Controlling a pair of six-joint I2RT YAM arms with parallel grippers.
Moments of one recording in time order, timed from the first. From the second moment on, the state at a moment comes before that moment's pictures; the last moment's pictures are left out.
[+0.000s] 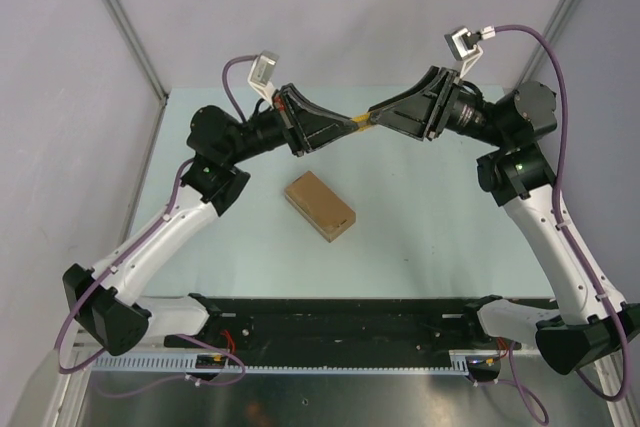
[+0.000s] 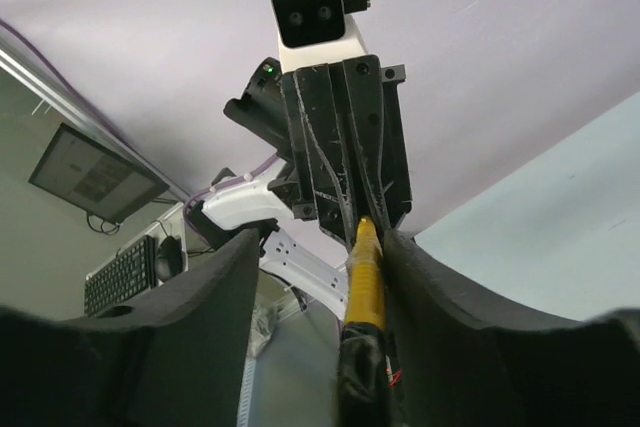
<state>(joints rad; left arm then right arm) -0.62 1.25 1.24 0.46 0.70 -0.87 0.38 1.17 1.41 0.21 -0.92 1.05</state>
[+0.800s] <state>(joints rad) -0.61 1.25 1.25 0.42 0.70 -0.86 0.39 1.18 1.41 0.09 -0.93 0.96</state>
